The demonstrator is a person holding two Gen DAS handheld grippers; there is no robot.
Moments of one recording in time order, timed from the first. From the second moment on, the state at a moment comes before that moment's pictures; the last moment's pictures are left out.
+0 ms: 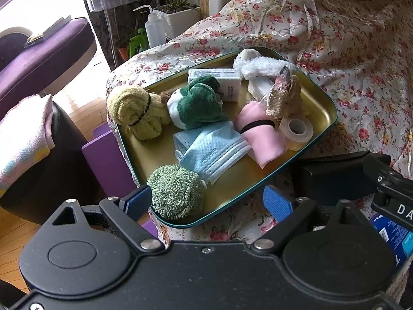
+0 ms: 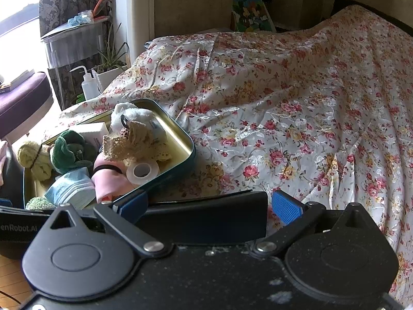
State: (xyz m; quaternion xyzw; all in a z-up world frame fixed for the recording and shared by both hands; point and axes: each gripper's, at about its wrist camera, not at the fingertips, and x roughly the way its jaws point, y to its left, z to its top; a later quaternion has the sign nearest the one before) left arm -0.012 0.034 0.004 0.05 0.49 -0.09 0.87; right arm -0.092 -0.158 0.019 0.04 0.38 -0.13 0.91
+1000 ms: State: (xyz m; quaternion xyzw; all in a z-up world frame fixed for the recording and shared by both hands) left arm -0.010 0.035 0.002 0.05 0.50 -0.09 0.86; right arm -0.093 -0.157 0.015 0.04 0.39 -0.13 0.91
